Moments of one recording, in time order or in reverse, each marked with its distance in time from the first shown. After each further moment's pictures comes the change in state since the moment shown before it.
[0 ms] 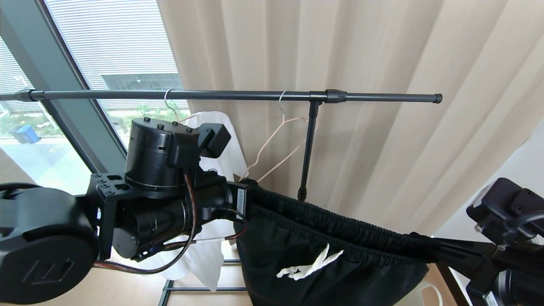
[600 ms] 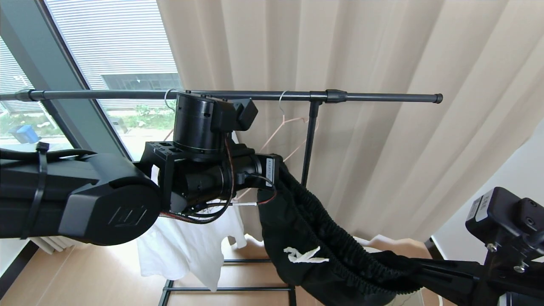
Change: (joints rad) left arm 0.004 0.155 -0.236 0.001 -0.068 -0.002; right arm 0.114 0.014 -0.019 -0.015 0.143 0.110
